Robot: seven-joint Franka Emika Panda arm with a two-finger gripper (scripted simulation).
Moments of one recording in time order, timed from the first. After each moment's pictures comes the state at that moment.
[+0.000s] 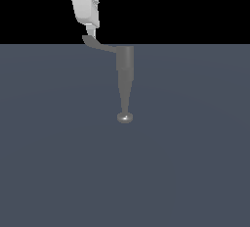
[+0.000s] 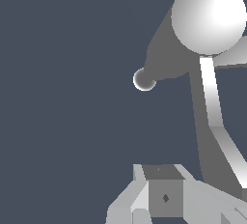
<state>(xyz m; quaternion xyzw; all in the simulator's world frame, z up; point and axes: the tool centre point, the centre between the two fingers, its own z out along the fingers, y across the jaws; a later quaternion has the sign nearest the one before) 0.058 0.108 0.299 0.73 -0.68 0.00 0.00</state>
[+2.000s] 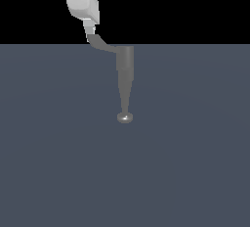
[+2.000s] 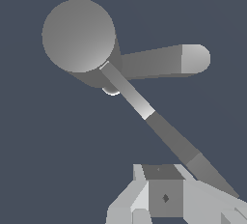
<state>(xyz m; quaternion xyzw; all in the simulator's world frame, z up) -0.034 0.089 0.301 0.73 -0.68 0.00 0.00</state>
